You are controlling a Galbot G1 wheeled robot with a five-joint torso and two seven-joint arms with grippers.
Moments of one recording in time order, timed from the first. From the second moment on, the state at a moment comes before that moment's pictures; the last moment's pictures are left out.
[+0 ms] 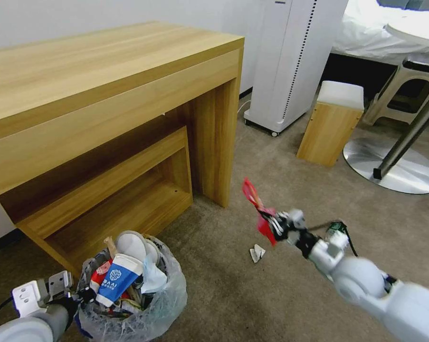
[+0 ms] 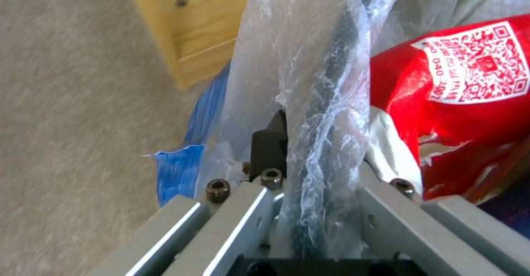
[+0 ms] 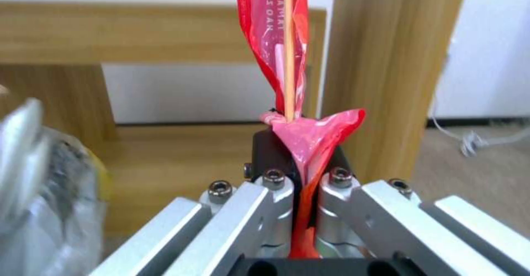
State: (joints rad) left arm 1.80 -0.89 -0.78 -2.32 -1.39 0.58 -0.81; right arm -0.84 0.55 -0.21 1.89 0.85 0.26 -0.14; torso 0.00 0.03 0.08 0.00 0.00
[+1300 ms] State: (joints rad) left arm 1.79 -0.91 -0.80 -2.31 -1.42 0.58 -0.82; right arm -0.28 1.09 -0.91 1.70 0.96 0.21 -0.09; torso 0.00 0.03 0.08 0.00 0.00
